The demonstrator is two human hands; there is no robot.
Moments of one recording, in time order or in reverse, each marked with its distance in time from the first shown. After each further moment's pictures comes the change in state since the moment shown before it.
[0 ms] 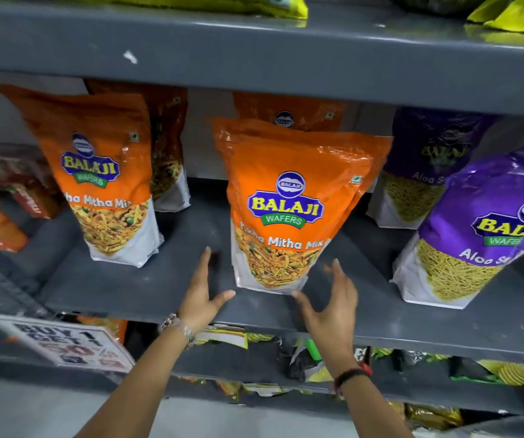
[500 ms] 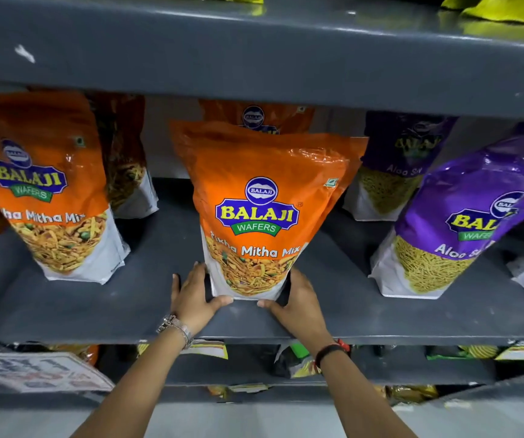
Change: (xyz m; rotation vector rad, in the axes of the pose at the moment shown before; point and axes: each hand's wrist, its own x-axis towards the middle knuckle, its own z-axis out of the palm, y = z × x) left_hand 0.033 -0.008 0.029 0.430 -0.011 -0.037; right_hand 0.027 0.012 0.019 -0.052 -0.314 0.043
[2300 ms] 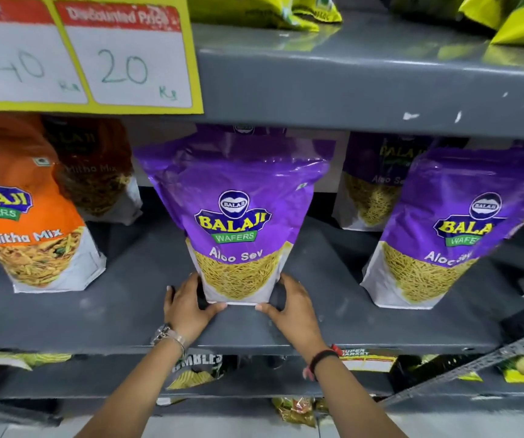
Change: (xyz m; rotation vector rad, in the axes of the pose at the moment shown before) left_hand -0.025 0.245 0.180 -0.078 0.086 -0.034; right_hand 0.001 0.184 -0.239 0.072 -0.019 0.037
